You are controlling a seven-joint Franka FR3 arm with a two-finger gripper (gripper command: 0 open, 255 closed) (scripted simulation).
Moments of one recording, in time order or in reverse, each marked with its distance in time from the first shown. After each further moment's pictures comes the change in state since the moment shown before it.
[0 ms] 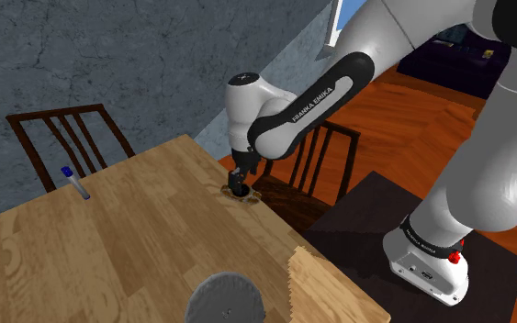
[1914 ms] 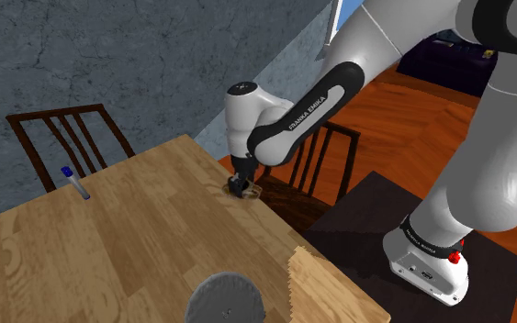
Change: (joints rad) arm 0.007 0.056 -0.010 0.006 -0.034 0.046 0.018
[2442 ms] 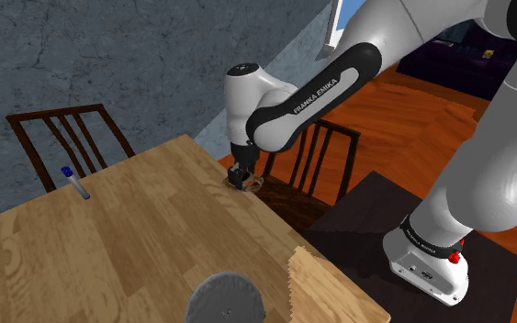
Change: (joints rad) arm -0.011 -0.094 0.018 0.008 0.055 -0.096 -0.037
